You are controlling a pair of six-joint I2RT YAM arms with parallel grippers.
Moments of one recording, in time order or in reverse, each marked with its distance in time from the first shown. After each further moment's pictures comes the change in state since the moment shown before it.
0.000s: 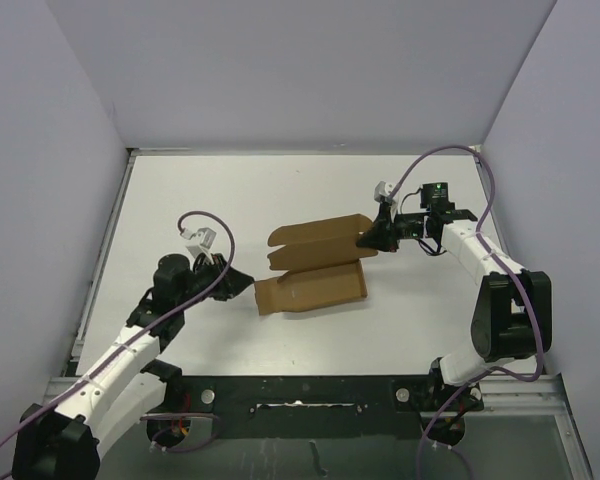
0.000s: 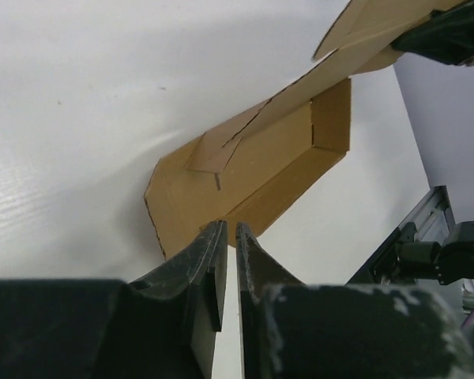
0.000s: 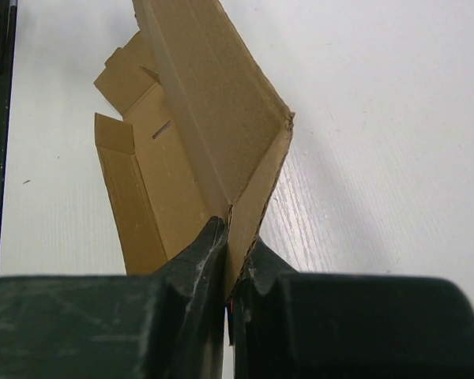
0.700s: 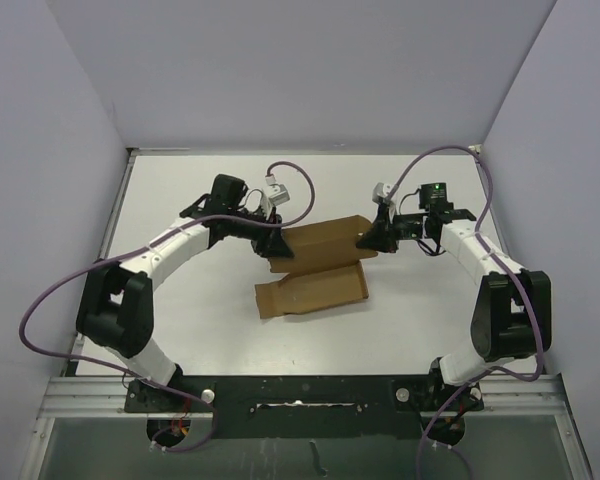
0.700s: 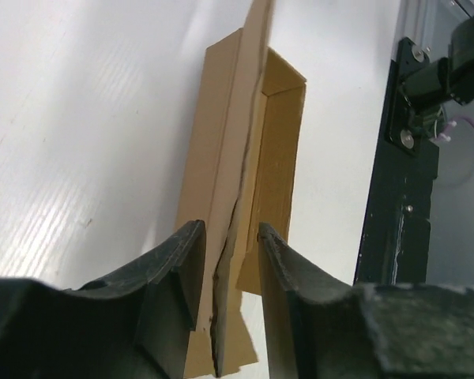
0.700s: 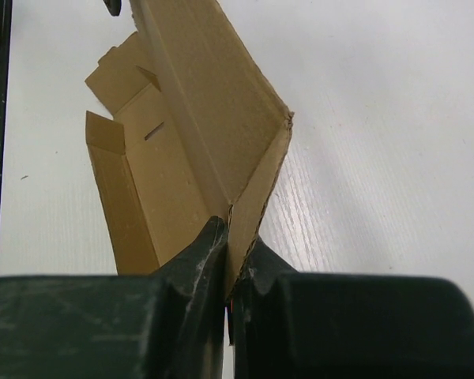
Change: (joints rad) left arm -0.076 0.847 0.792 -0.426 0.526 0.792; right arm 0.007 0.003 0.000 -0.016 0.027 -0.013
